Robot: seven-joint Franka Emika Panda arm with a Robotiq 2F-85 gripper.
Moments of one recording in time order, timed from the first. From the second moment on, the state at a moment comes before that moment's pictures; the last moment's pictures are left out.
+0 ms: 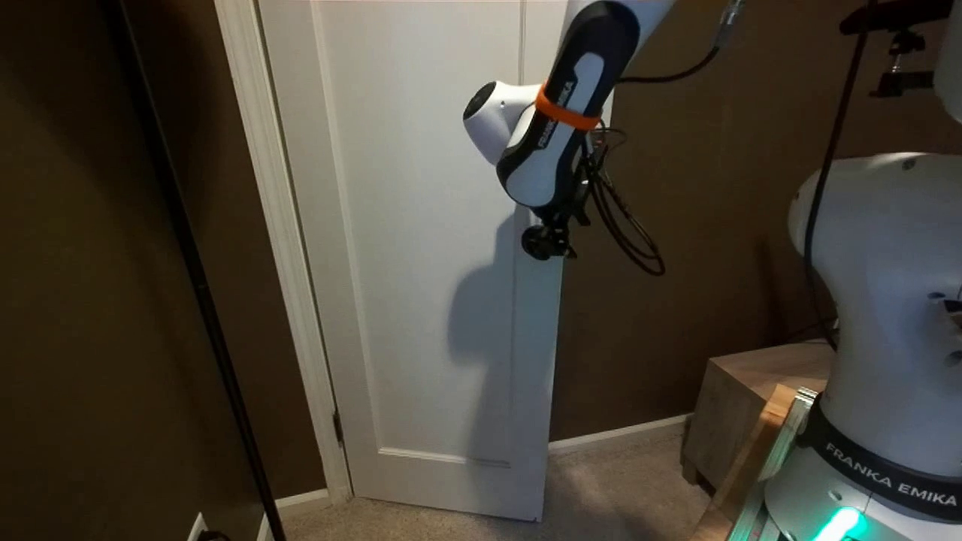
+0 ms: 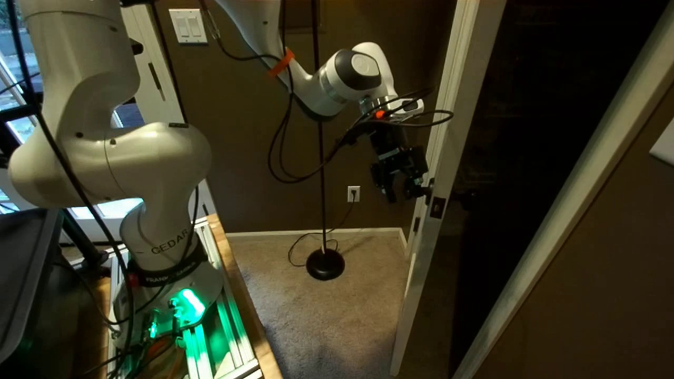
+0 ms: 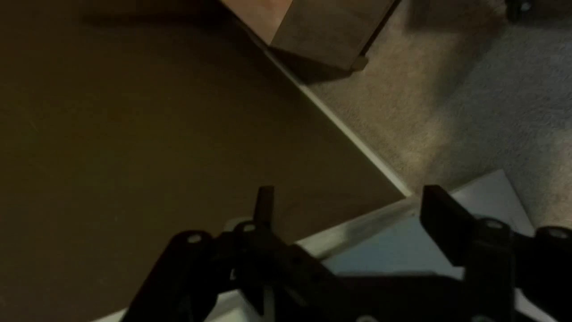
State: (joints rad) arm 1.42 0.43 -1.51 -2.37 -0.43 2.28 0.10
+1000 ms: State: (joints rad) arm 2.40 0.60 -2.64 -2.40 0.04 1.54 -0.80
